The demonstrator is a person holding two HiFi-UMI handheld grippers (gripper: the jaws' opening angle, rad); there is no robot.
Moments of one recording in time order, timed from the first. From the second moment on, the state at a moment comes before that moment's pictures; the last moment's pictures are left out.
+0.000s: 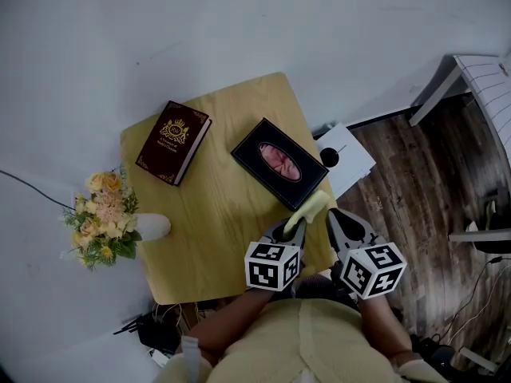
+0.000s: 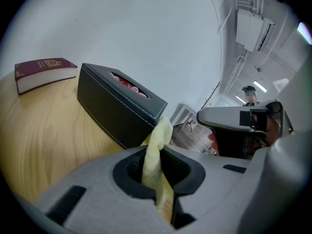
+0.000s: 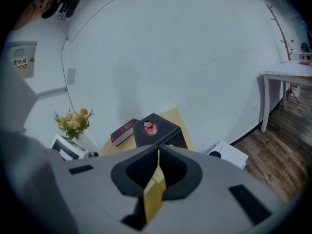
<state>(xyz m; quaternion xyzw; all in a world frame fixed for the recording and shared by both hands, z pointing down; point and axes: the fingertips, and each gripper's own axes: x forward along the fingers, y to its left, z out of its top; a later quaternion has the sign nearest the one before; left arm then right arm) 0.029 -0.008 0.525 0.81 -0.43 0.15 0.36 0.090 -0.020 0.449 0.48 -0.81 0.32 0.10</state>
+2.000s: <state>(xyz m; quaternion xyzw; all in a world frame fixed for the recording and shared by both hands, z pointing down) -0.159 -0.070 0.455 0.82 -0.52 0.16 0.19 0.007 -0.019 0.418 0.48 -0.83 0.27 0.10</state>
